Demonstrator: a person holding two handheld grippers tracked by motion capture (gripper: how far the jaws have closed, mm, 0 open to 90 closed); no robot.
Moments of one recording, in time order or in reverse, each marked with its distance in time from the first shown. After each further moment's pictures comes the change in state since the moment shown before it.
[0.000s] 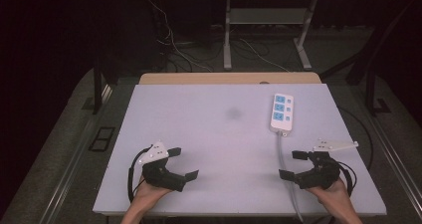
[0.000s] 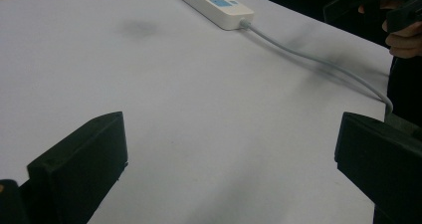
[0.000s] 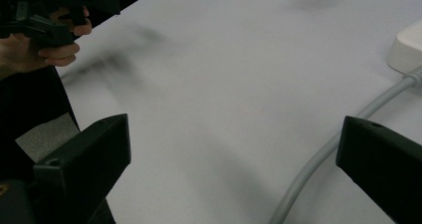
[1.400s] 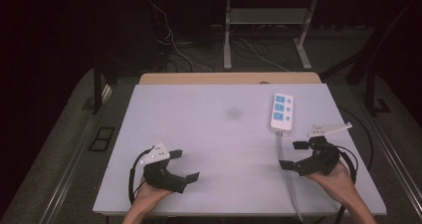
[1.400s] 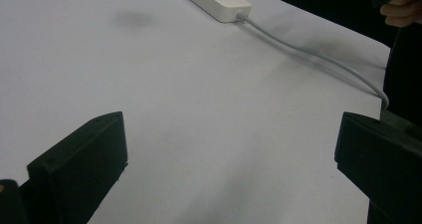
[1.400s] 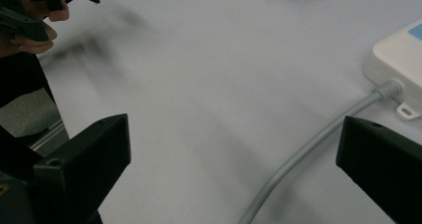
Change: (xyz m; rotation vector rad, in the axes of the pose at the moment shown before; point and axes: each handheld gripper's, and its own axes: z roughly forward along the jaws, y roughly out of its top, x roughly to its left) left arm -0.002 -0.004 0.003 0.017 -0.014 -0.017; right arm -0.009 0.039 0.001 0.138 -0.039 -0.033
